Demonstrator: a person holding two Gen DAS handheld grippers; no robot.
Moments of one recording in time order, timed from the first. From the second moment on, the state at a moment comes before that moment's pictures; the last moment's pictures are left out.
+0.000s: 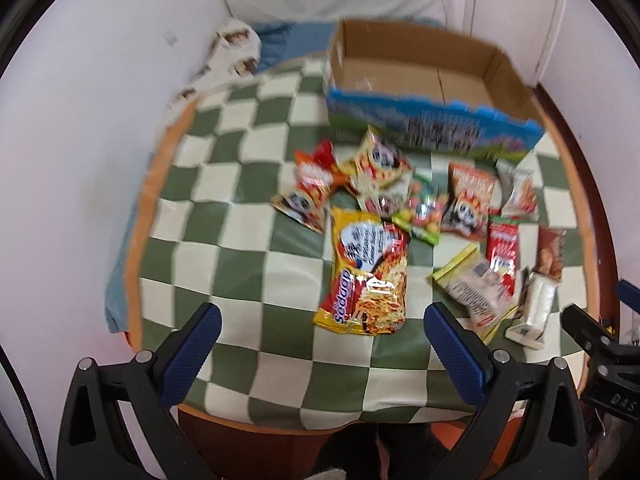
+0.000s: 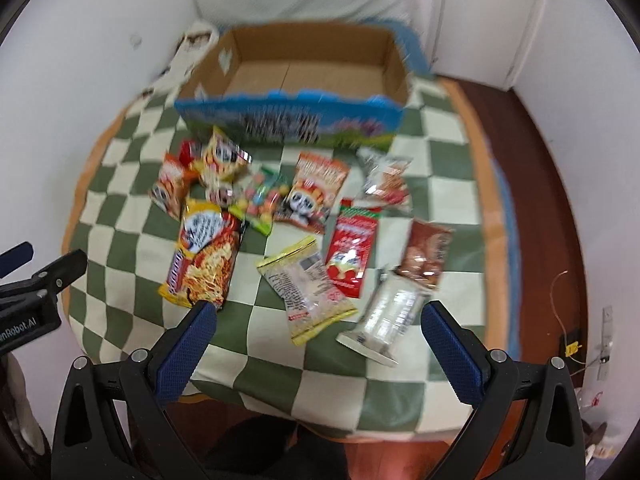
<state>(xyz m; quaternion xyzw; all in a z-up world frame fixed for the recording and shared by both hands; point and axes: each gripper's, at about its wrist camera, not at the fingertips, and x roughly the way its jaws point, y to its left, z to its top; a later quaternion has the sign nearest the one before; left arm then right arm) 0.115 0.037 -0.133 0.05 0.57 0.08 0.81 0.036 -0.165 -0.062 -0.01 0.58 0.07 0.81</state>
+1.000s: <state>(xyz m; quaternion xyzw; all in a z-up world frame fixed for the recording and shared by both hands) 0.212 0.034 -0.316 0.00 0.74 -0.01 0.68 0.109 -0.144 -0.304 0.12 0.75 0.03 0.65</state>
